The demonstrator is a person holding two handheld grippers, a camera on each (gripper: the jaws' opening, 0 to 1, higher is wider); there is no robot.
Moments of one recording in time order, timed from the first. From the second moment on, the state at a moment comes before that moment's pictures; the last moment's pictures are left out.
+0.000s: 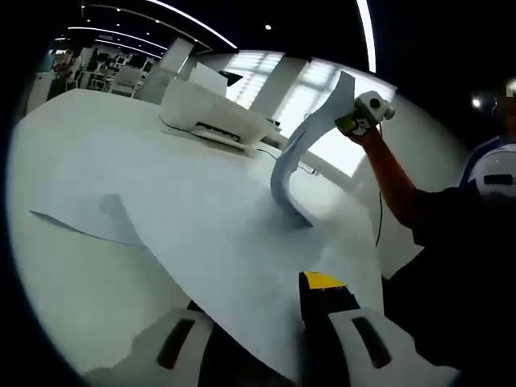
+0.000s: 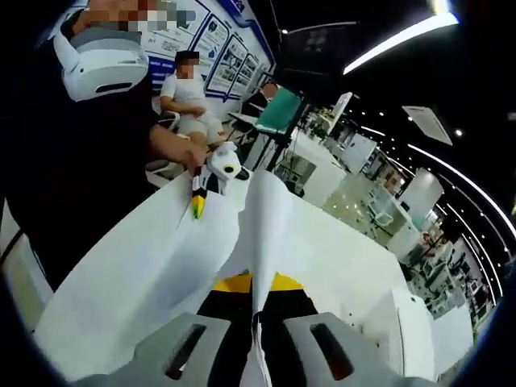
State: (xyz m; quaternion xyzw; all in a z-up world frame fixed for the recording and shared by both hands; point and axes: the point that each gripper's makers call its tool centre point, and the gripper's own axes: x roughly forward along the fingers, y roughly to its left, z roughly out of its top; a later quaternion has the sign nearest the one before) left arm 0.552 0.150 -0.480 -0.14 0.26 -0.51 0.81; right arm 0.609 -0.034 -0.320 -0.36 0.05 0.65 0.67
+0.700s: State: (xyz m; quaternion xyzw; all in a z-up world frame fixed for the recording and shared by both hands) left arm 0.542 0.147 -0.470 -0.14 0.24 -0.55 0.79; right arm 0.596 0.008 -0.347 -0.37 0.07 0.68 0.63
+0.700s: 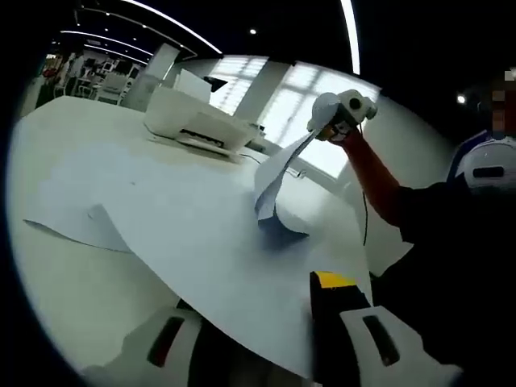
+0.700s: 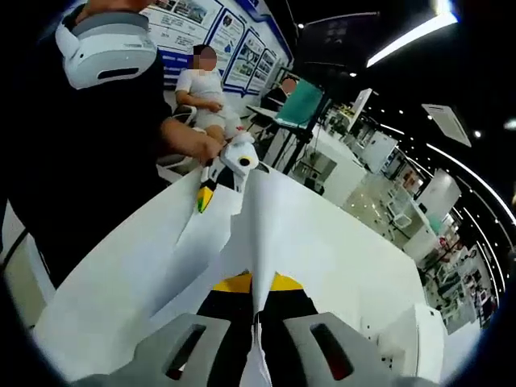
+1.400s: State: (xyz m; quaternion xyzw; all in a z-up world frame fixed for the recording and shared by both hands) left arm 0.538 0.146 -0.458 -0.17 0.22 -0.57 0.77; right arm 0.600 0.050 -0.377 -0.39 0.09 0.70 0.59
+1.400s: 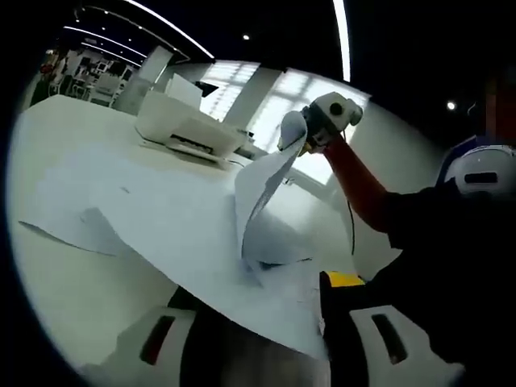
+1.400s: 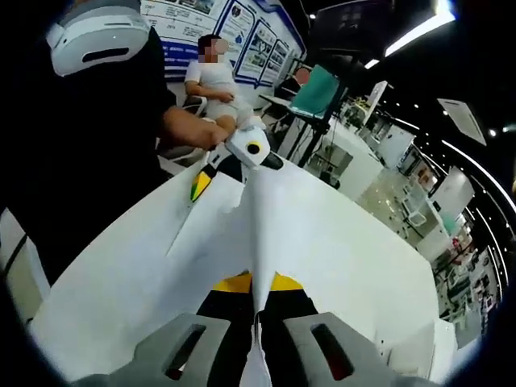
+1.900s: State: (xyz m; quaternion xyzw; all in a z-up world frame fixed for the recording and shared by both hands) left arm 0.540 0.149 -0.456 -0.19 0.22 -0.57 0.77; right arm 0.612 0.059 -0.396 -0.37 0.10 0.70 0.60
